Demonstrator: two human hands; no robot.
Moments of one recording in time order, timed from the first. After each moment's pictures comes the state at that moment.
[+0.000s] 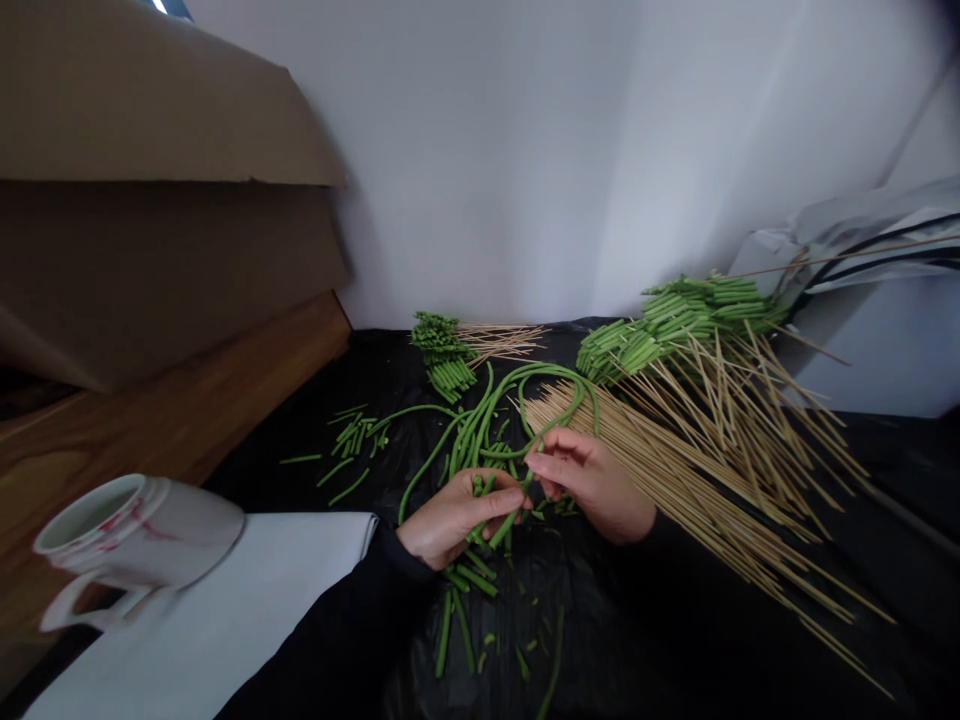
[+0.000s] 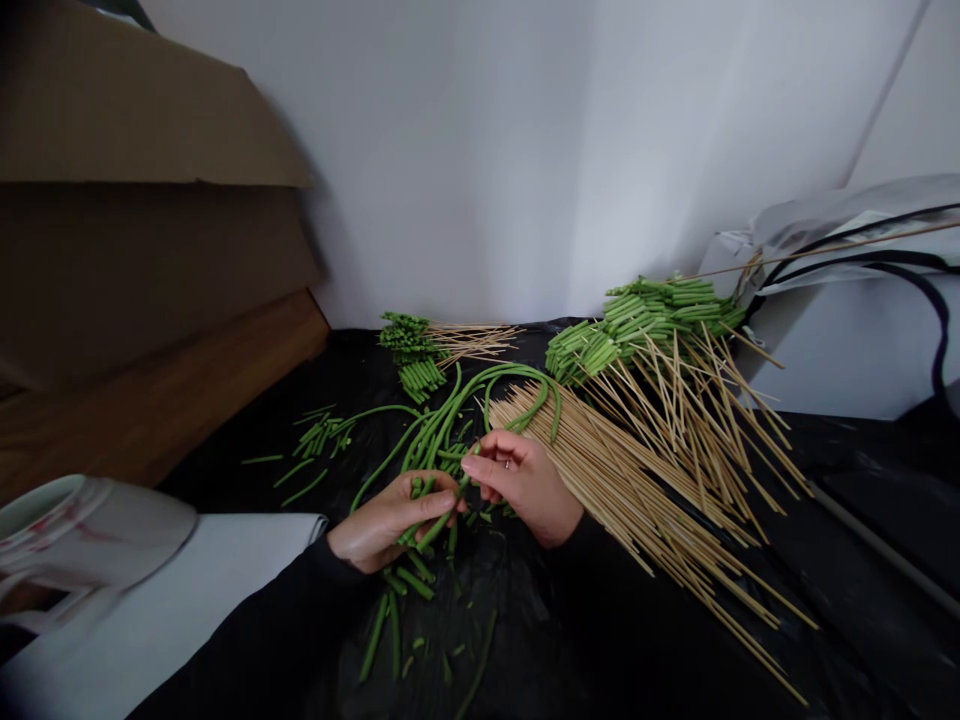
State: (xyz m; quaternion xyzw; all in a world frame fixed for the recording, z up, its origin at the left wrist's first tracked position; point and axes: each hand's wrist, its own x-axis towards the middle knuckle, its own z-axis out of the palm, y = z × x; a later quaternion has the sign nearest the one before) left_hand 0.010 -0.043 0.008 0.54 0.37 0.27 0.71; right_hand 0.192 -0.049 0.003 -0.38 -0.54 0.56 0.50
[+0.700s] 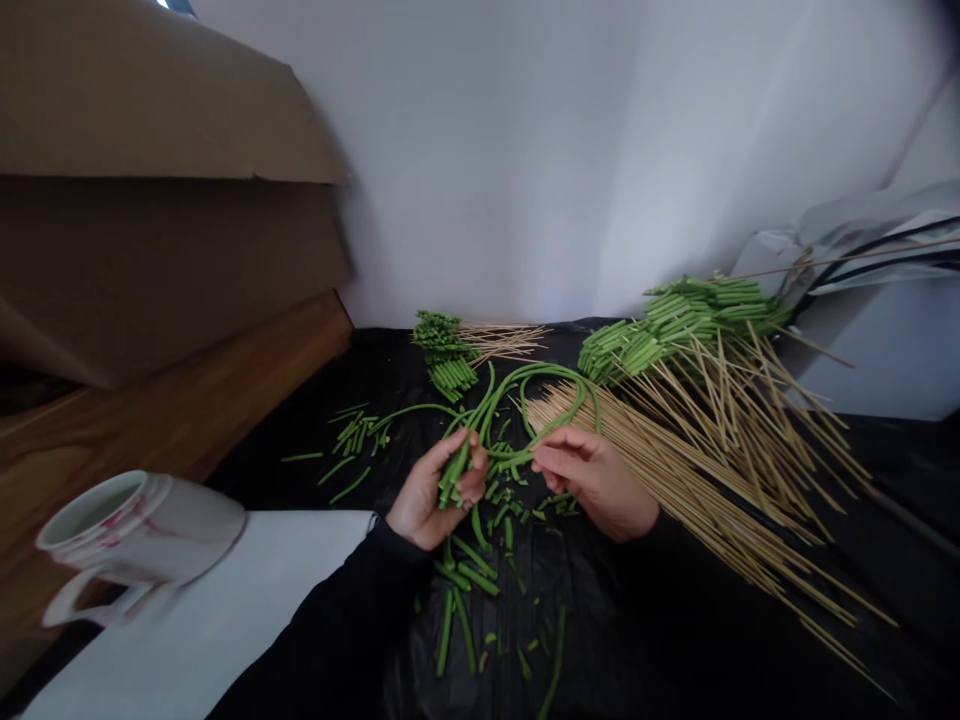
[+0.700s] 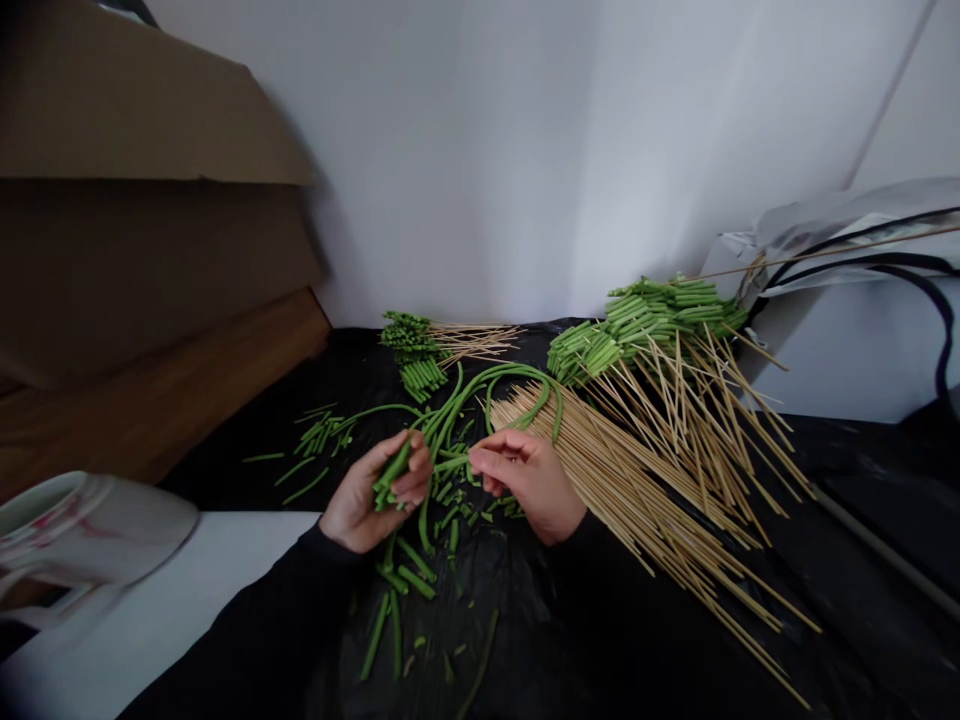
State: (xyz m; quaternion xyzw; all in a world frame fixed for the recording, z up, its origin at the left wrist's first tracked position) left_hand -0.001 -0.029 0.017 0.30 0.27 0.45 0.79; right_hand 0.191 -0.046 -0.003 -0.37 -0.48 0.58 0.54
